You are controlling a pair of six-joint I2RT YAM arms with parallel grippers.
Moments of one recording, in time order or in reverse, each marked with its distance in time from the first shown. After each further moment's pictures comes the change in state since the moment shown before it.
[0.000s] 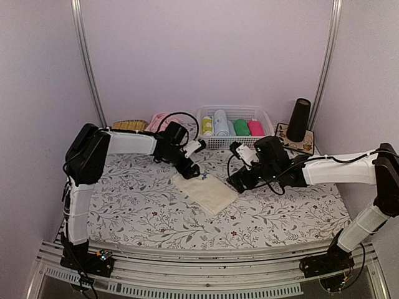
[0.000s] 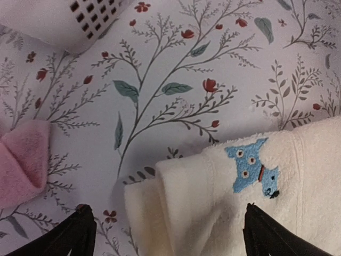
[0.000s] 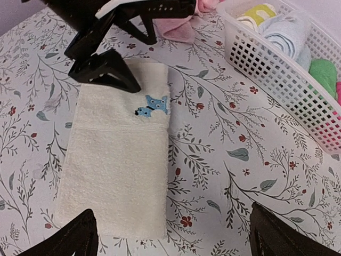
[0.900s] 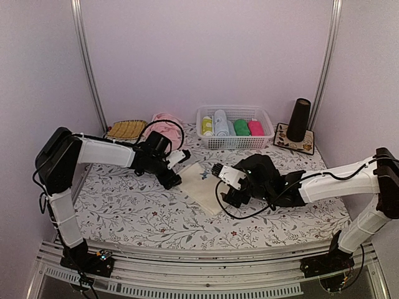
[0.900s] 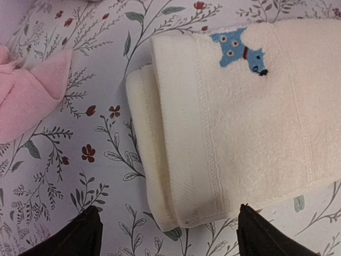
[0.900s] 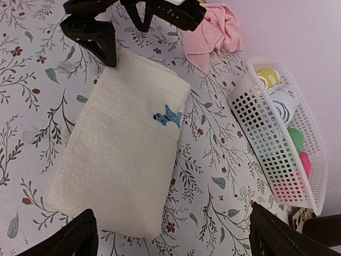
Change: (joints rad) left arm -0.004 -0.330 -0.450 0.140 -0.167 0.078; right arm 0.222 -0.005 -0.079 0.132 0.267 -0.382
